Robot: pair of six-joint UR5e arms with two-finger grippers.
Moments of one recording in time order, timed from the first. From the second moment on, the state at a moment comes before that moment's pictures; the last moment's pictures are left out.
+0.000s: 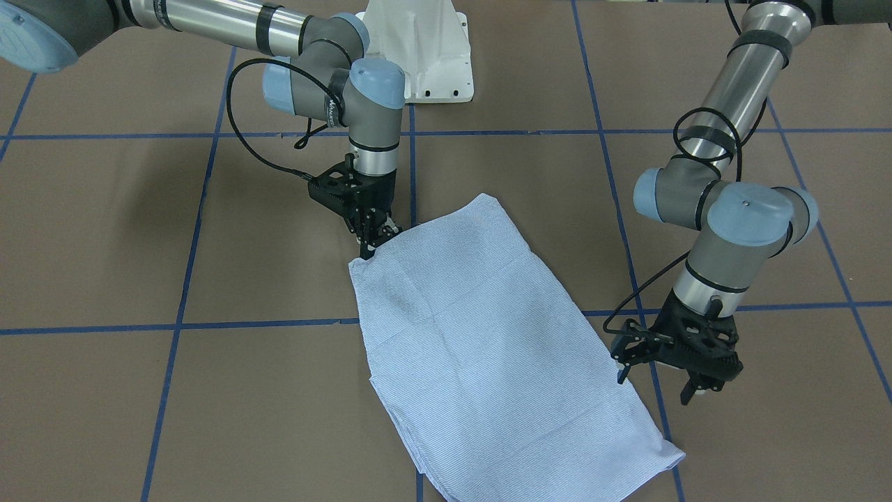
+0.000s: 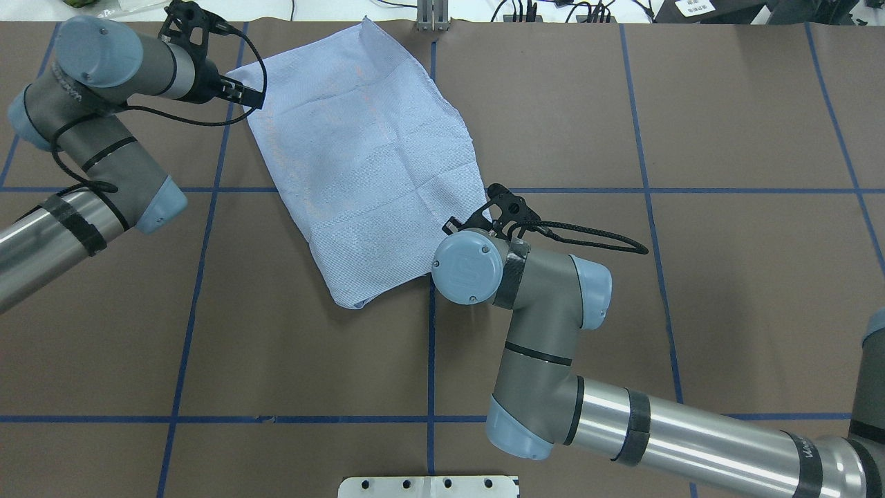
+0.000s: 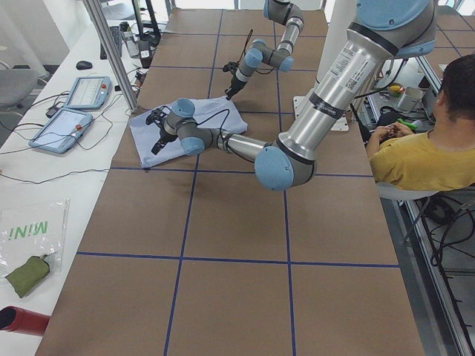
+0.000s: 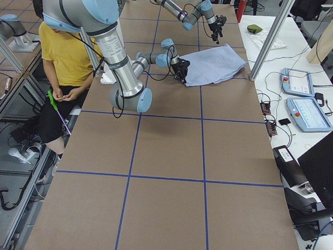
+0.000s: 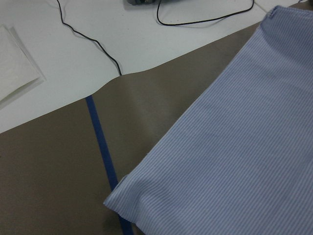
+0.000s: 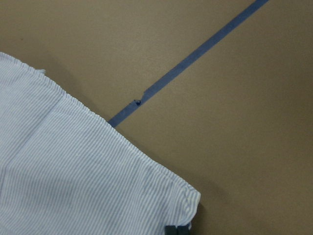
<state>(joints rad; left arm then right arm) -0.93 -2.15 -1.22 -2.42 -1.85 -0.67 0.39 -0.86 1.54 -1.51 1.36 2.02</state>
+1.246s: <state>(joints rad) -0.38 -1.81 -1.77 -2.40 -1.52 -1.60 0.39 -0.87 1.56 -1.51 1.34 2.01</state>
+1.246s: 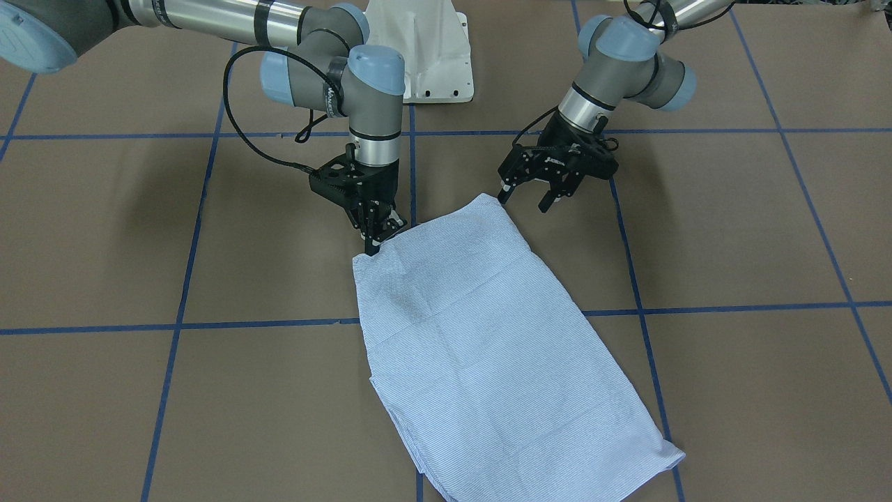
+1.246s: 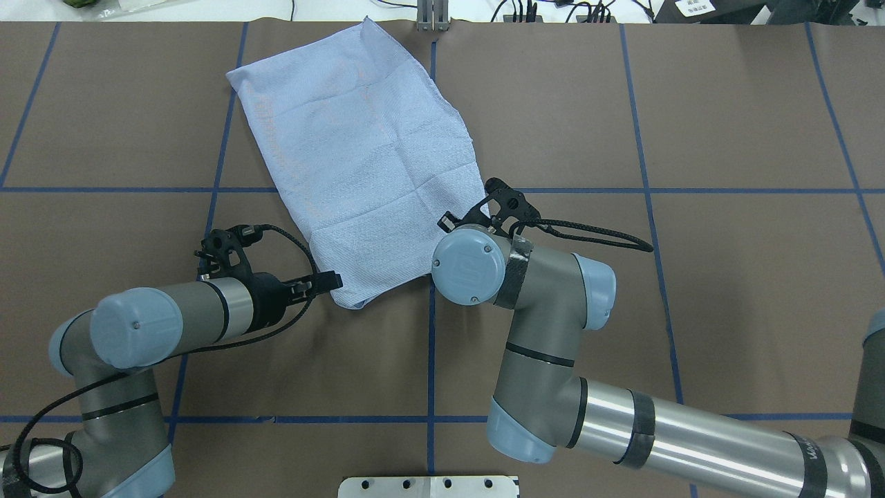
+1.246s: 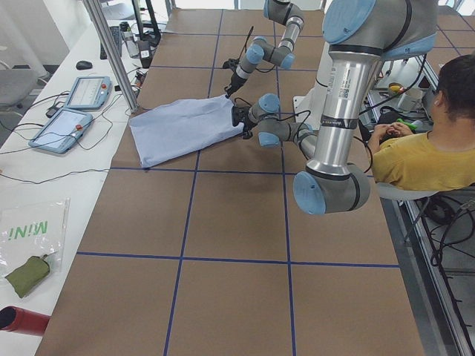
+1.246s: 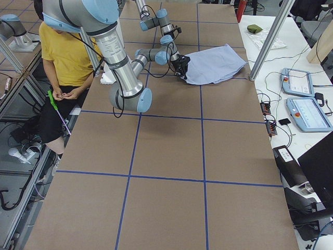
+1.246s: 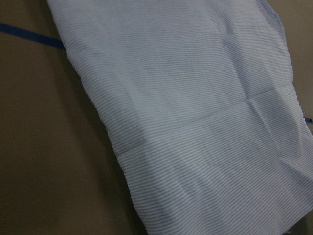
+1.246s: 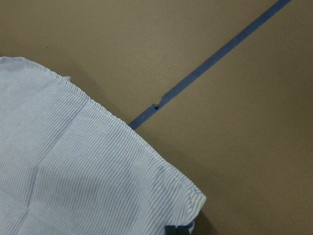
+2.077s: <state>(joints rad) -0.35 -1.89 -1.69 -2.40 -1.49 -1.64 0.39 -0.87 1.56 -1.51 1.34 2.01</state>
